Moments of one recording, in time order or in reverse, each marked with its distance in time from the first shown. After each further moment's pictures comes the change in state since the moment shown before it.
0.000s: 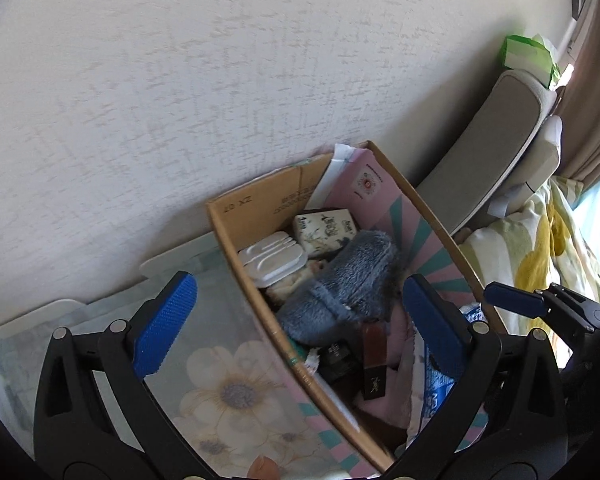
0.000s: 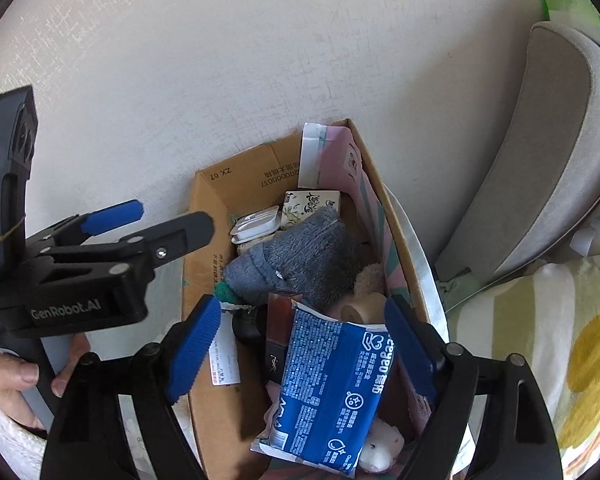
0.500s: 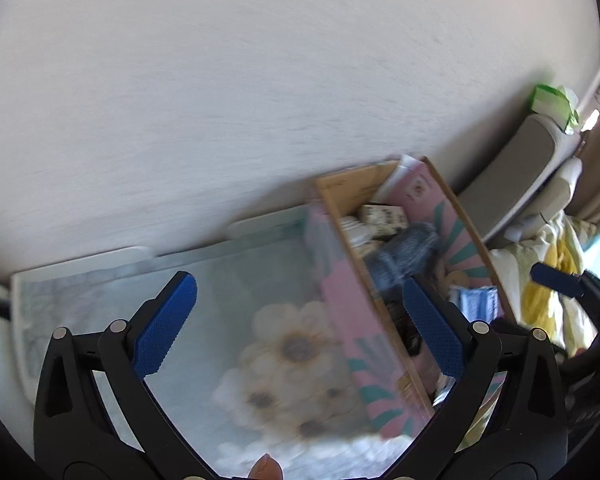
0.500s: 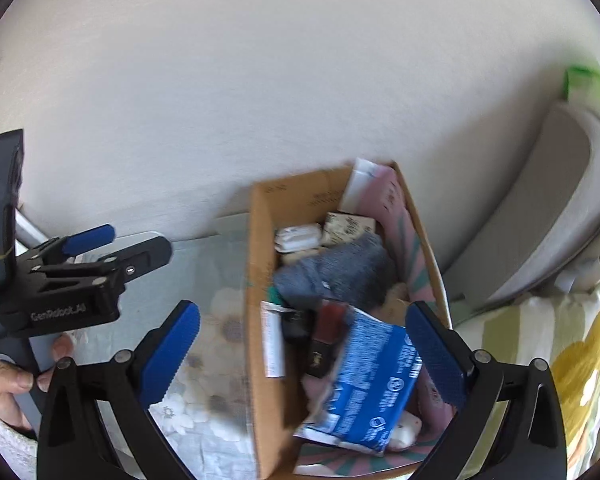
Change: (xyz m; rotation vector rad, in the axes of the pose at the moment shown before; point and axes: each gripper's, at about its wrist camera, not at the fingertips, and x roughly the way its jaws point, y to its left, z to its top) left arm -0.078 0.067 -0.041 -0.153 -0.056 0.096; right arm -0.039 0.077 0.000 -0.159 -0.055 -0.049
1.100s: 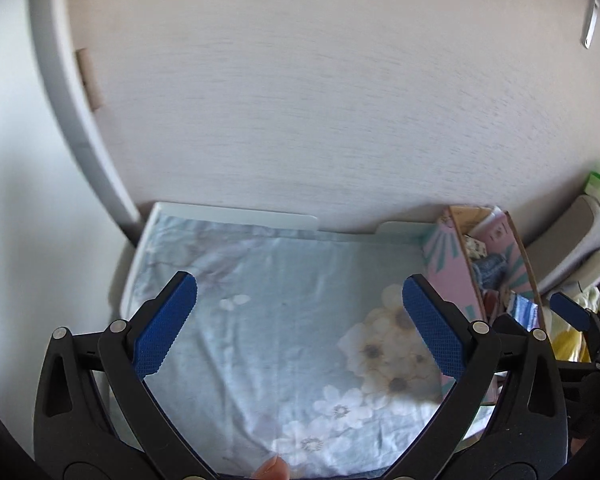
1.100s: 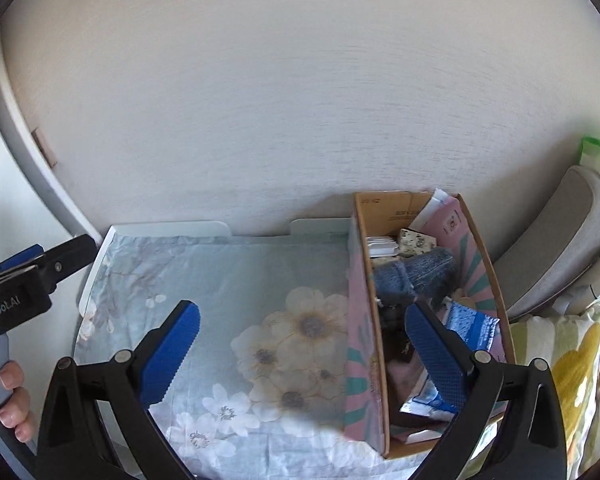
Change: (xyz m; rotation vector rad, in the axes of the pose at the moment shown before) left arm -0.130 0.114 -0.079 -0.282 -0.152 0.256; right arm -0.022 0.126 -0.032 -0.113 -0.077 -0.062
